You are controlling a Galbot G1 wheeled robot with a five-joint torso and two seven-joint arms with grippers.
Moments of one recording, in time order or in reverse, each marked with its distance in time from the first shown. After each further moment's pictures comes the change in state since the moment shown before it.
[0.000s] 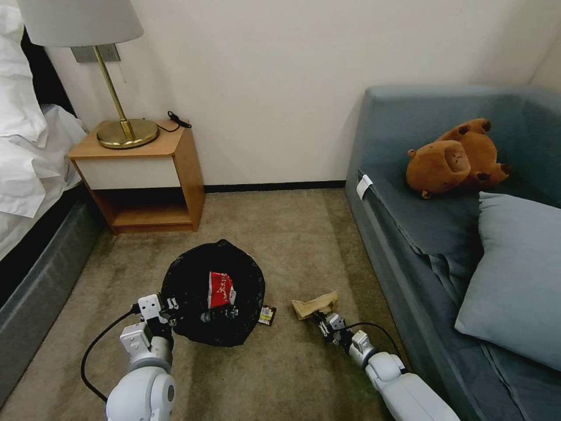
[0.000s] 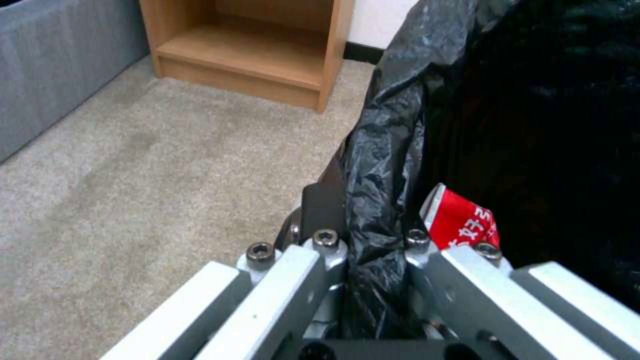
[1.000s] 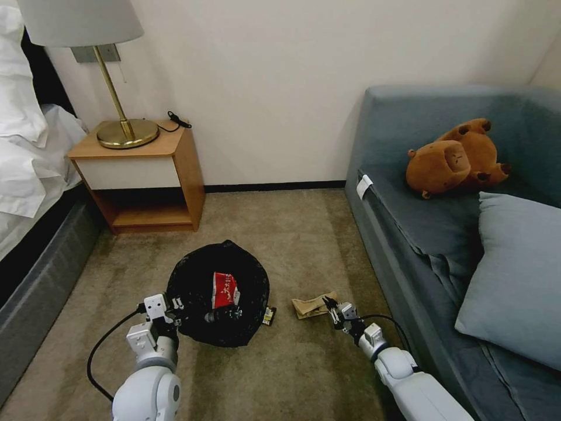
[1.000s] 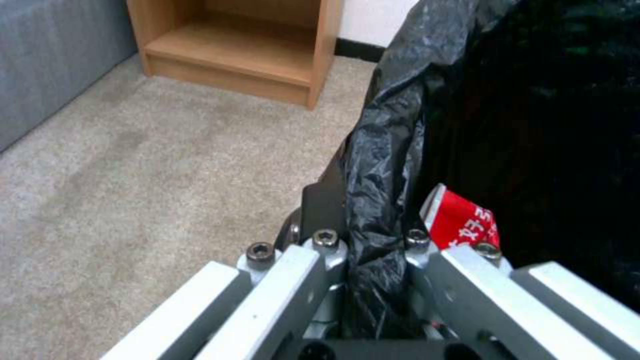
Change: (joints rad) left arm 0.001 -0.009 0.024 0.003 0.022 -0.003 0.000; right arm -0.048 -0.055 0.040 0.166 0.062 -0.048 0.075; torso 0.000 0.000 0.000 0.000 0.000
